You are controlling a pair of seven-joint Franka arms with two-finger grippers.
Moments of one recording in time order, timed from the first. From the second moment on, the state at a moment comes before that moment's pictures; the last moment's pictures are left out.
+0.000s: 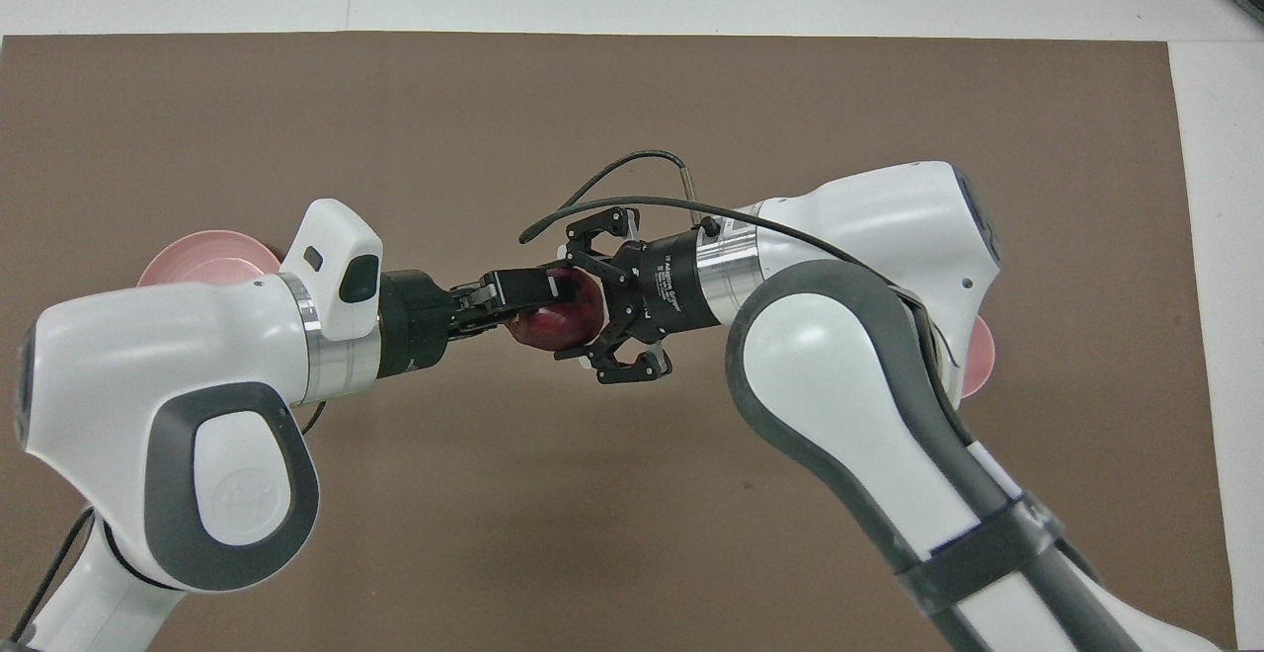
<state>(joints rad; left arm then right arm) -0.26 -0.13 -0.20 -2.13 -0.98 2.37 -0.05 0.46 0.21 0.02 -1.77 1.04 2.10 1.27</state>
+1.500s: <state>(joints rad) -0.08 -0.04 -0.17 -1.84 -0.06 1.91 -0.06 0.11 0.21 -0.01 -1.73 0.34 1.83 0.64</state>
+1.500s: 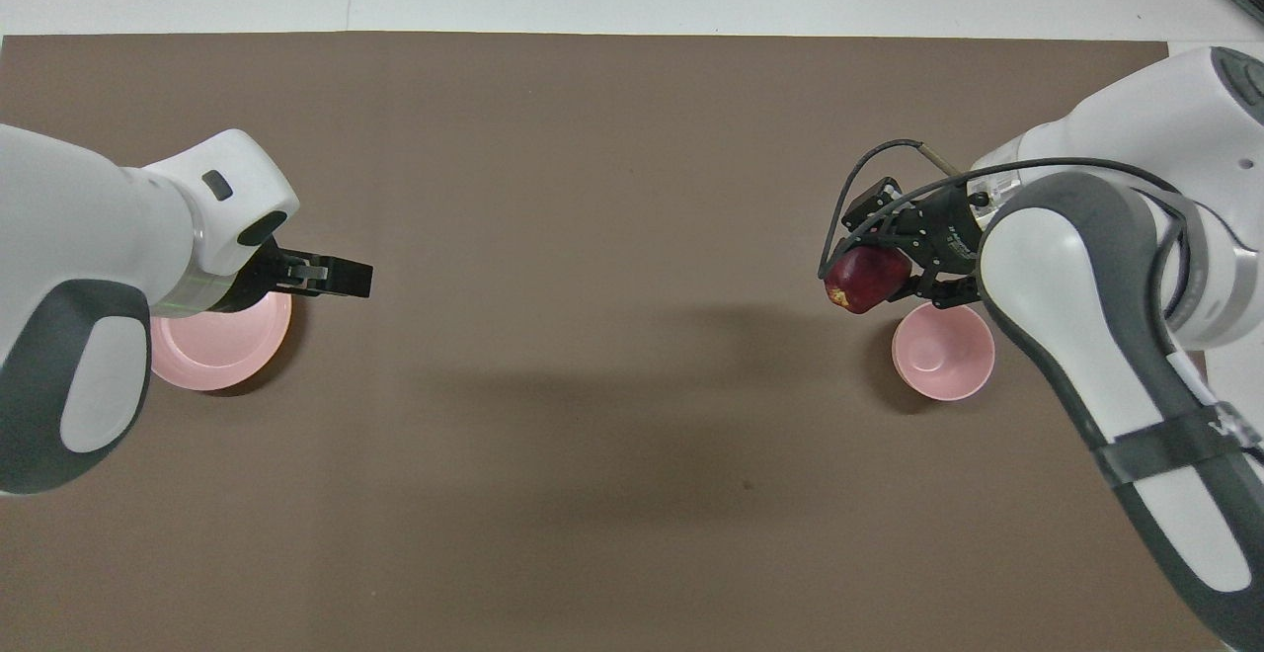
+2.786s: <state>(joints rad) -0.02 -0.03 0.00 -1.53 -0.03 1.54 0.12 0.00 0.12 0.00 -1.92 0.13 1.99 0.31</state>
